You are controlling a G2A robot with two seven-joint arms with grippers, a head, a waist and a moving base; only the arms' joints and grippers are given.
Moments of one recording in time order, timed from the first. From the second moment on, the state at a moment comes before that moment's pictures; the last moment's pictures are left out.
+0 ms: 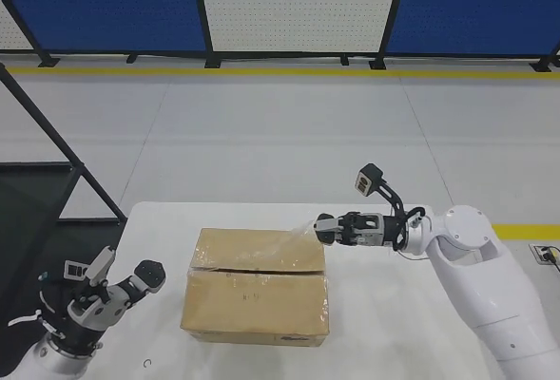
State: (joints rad) left arm 1.47 -1.14 -1.83 -1.99 -0.68 -0.07 -0.65; right arm -0.45 -1.16 1.09 -1.14 0.52 -0.05 1.23
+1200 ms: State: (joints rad) left arm 1.29 -1.12 -1.68 -1.92 -0.57 0.29 -0.58; right arm -0.58 -1.12 1.14 -1.15 0.42 -0.04 1.23
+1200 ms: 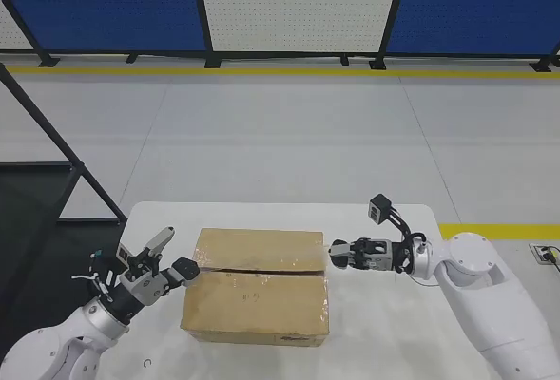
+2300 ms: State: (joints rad) left arm 1.10 -1.13 -1.47 -1.77 -0.49 0.49 -0.37; right arm -0.60 -1.10 1.13 -1.16 0.37 0.00 1.23
